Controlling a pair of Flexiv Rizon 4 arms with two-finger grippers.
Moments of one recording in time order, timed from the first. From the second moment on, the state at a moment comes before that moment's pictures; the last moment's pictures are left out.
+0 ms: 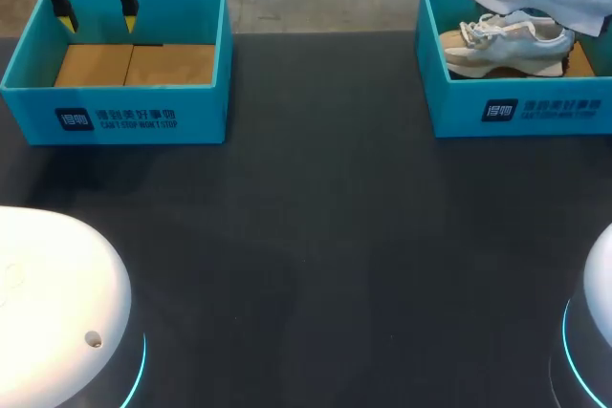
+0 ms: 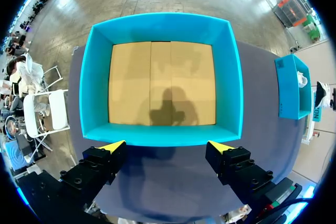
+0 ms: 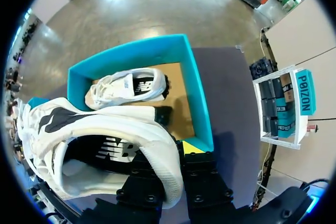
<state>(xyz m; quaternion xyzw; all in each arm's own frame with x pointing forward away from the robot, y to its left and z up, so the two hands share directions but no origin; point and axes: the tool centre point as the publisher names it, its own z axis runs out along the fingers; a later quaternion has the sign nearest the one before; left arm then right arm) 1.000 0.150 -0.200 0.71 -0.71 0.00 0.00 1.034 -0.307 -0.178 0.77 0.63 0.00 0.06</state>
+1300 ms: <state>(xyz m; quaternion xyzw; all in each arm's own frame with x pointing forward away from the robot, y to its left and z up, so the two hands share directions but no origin) 1.000 0.150 -0.200 0.71 -0.71 0.00 0.00 1.024 -0.301 -0.168 0.76 0.64 0.00 0.06</state>
